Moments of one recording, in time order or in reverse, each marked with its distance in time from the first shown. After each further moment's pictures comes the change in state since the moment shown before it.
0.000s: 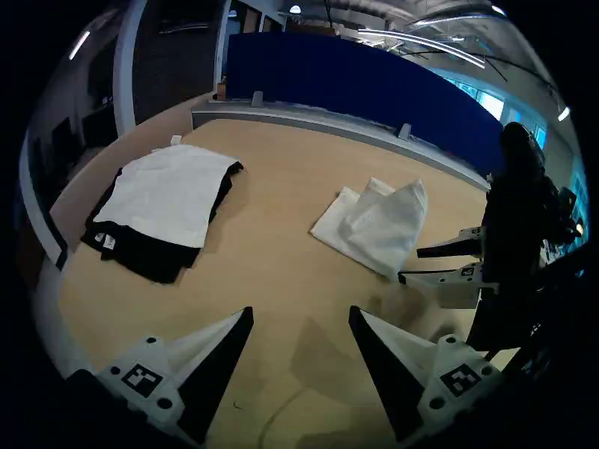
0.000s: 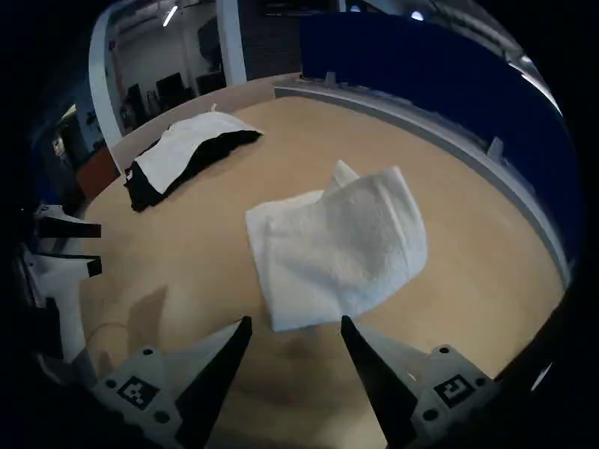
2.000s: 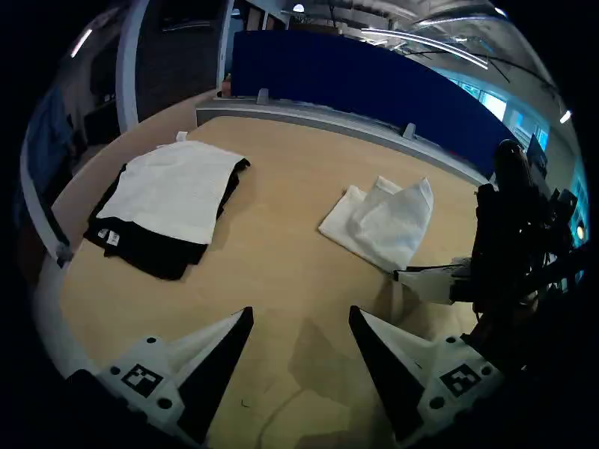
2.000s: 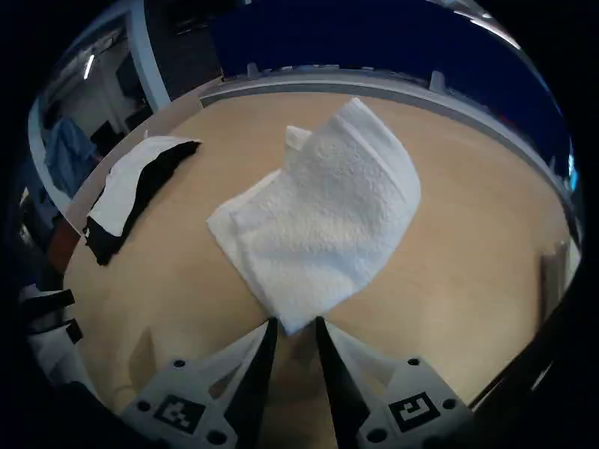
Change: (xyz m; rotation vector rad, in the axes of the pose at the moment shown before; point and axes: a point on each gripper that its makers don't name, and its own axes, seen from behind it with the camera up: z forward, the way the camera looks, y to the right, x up) left arm -0.003 -0.012 0.001 0.009 -0.008 -0.009; right arm -0.010 -0.011 0.025 -0.153 -0.006 0.333
